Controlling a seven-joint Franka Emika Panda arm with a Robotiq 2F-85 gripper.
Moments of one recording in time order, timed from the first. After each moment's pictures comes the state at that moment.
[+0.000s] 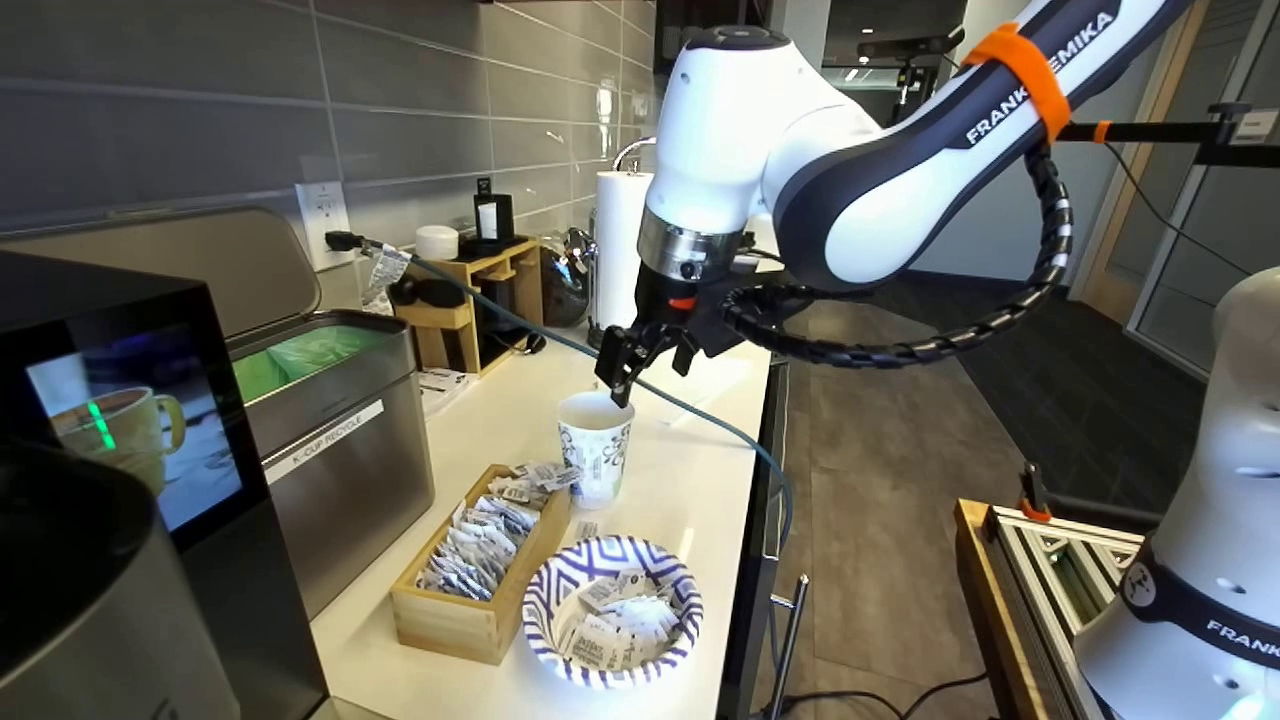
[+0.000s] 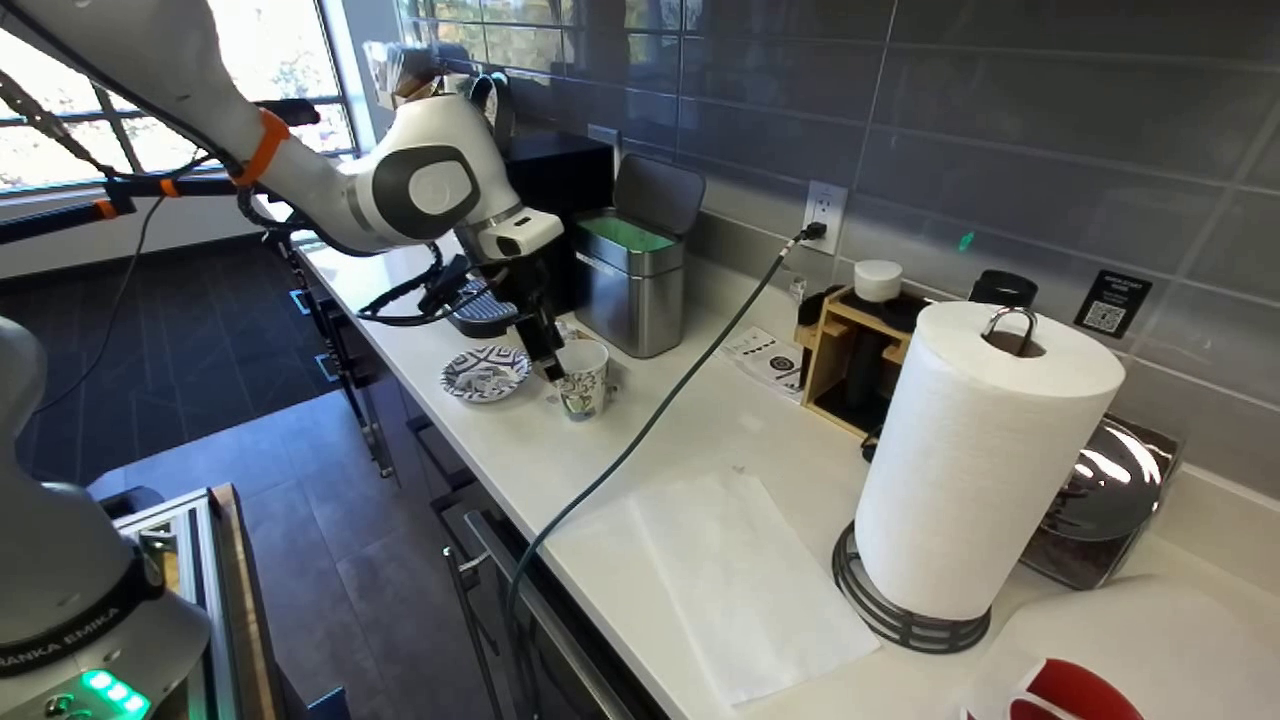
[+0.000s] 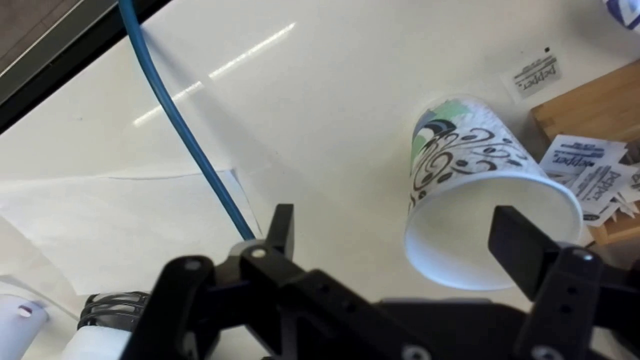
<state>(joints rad) -0.15 -0.11 0.15 -2.46 -0.47 2.56 0.85</state>
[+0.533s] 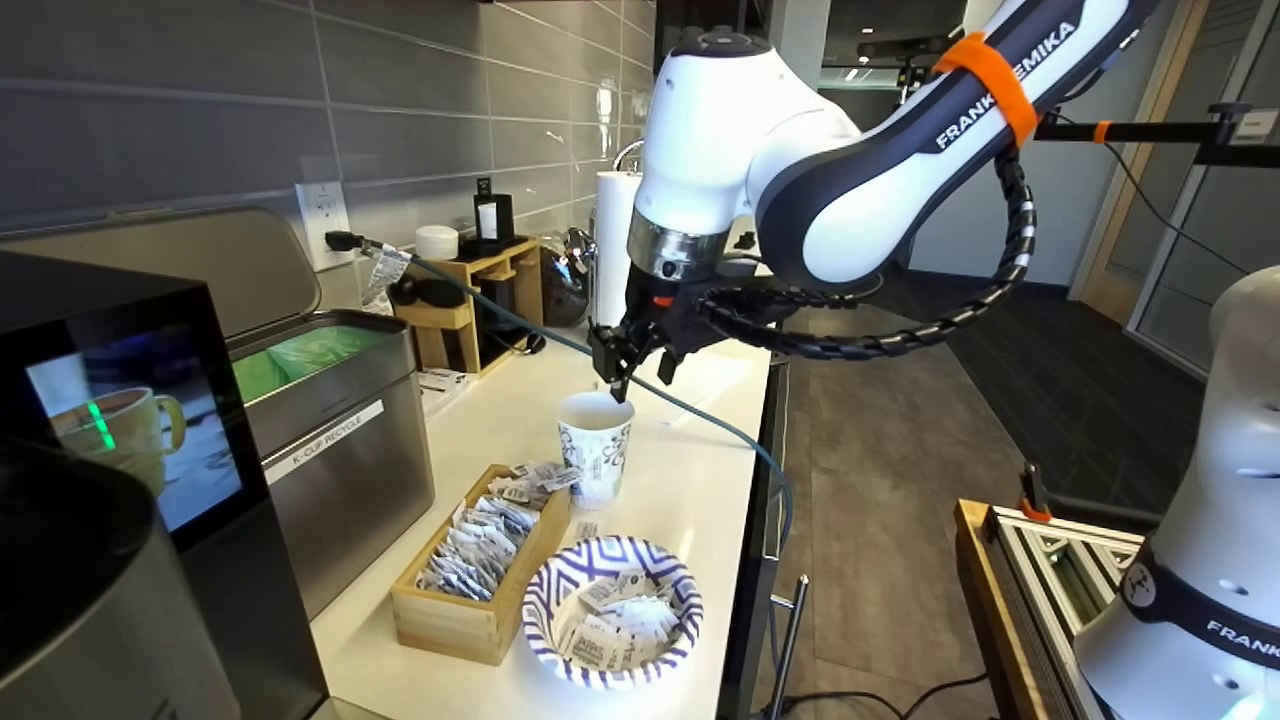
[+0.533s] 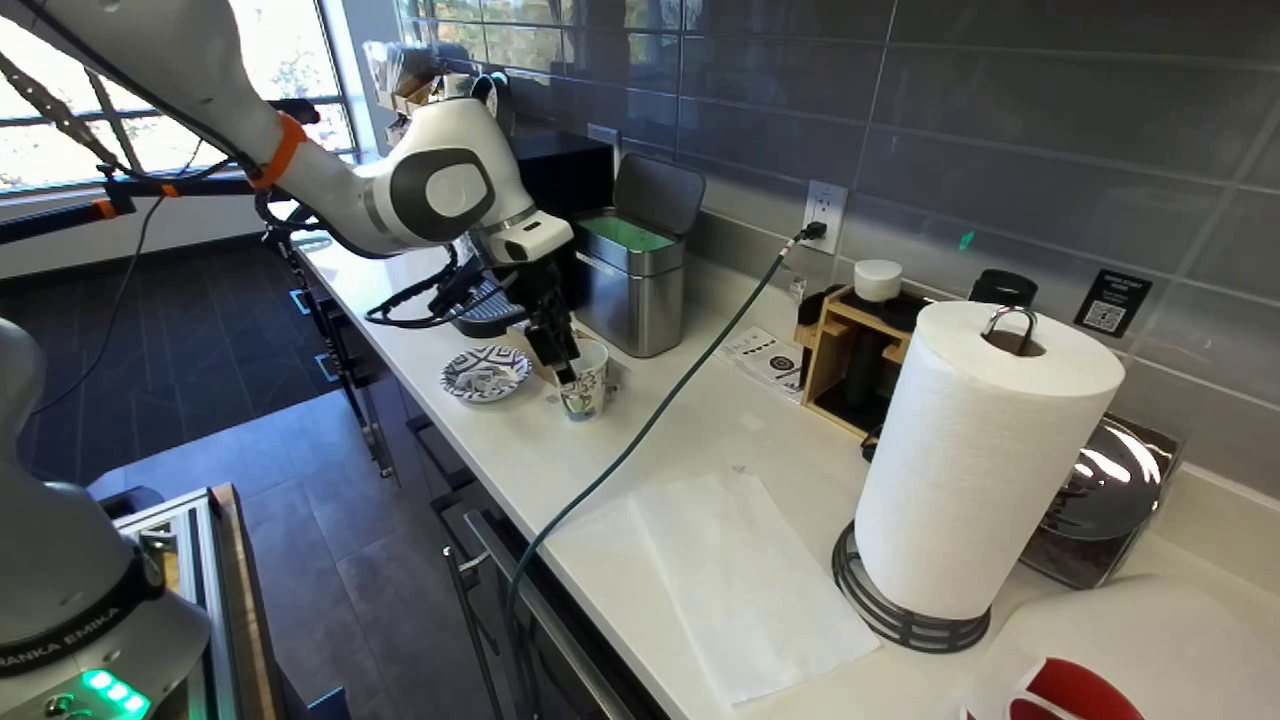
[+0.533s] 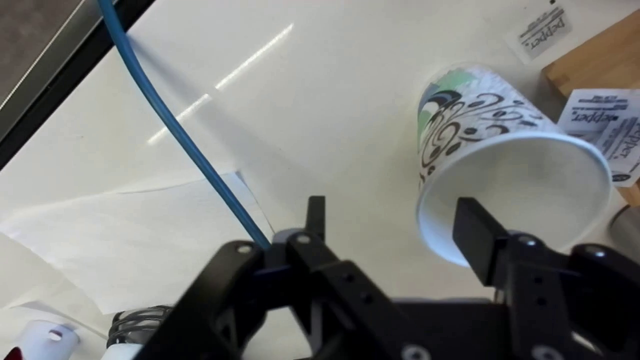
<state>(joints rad) -0.13 -0.06 0.11 -2.42 -0.49 2.56 0.96</state>
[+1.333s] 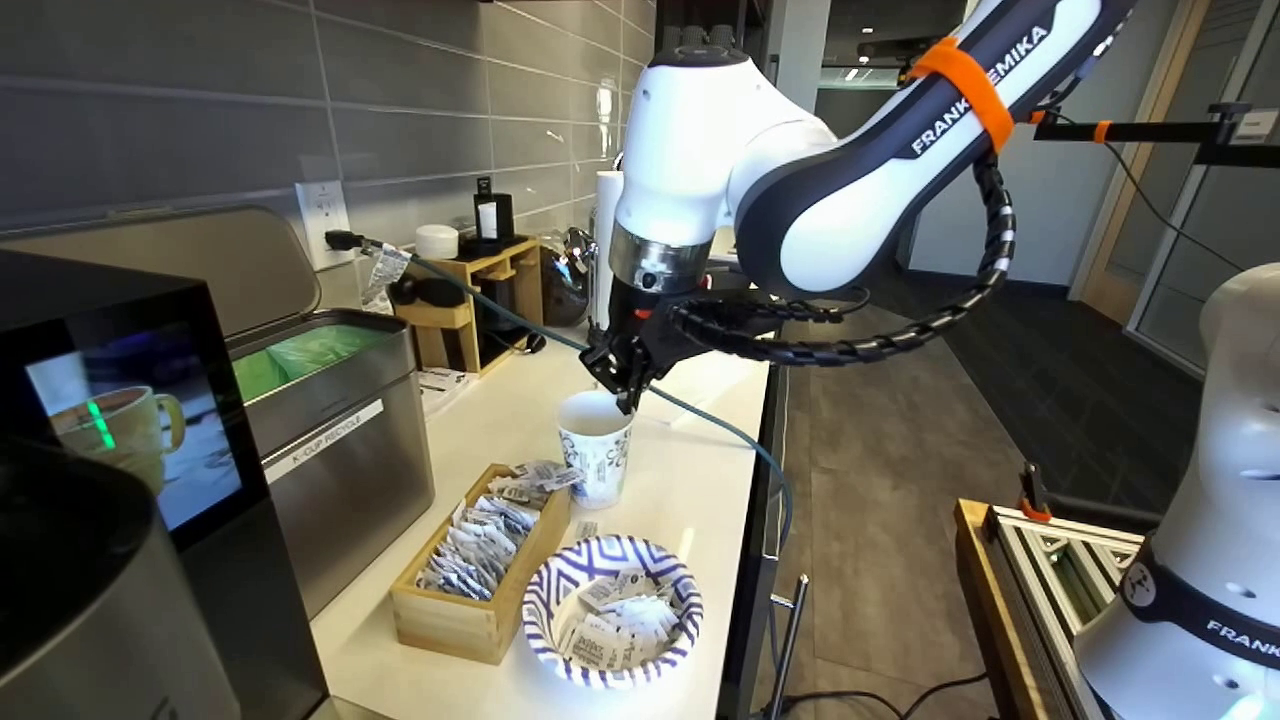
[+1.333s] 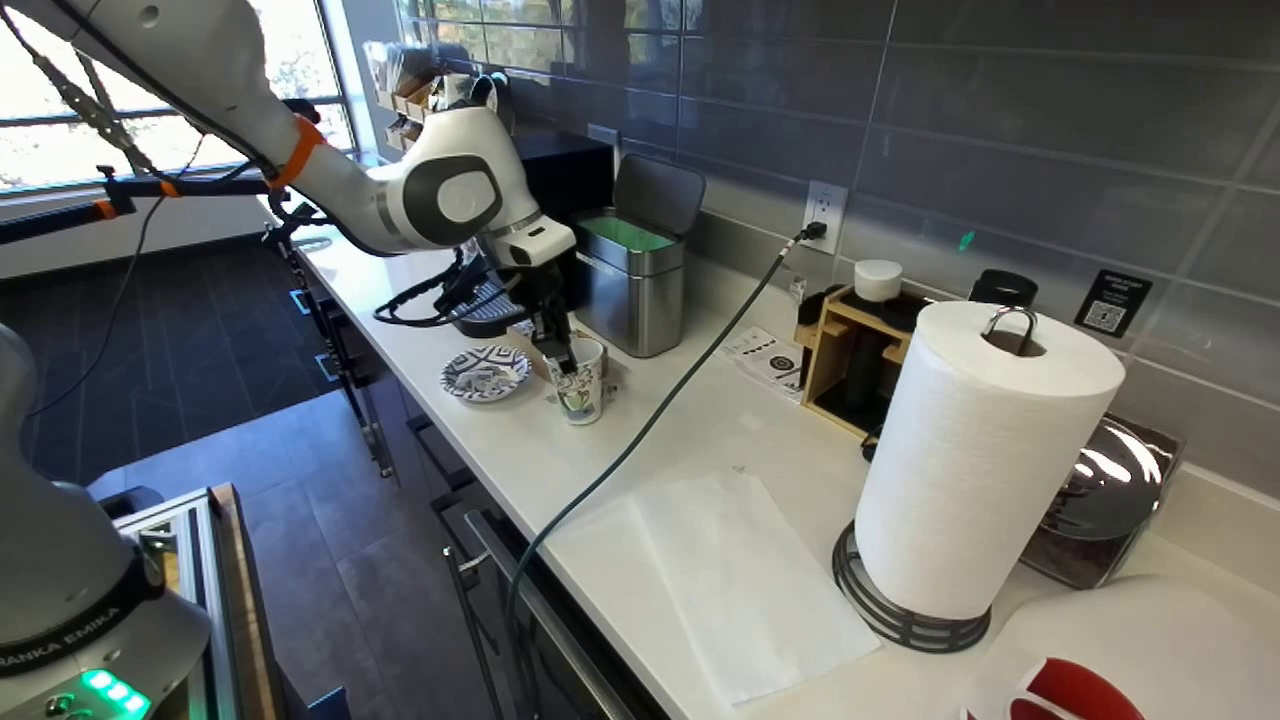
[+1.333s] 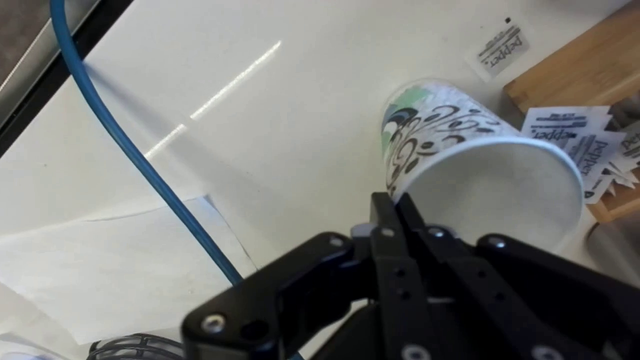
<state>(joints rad) -0.06 -0.02 0.07 -2.38 -0.43 2.56 0.97</state>
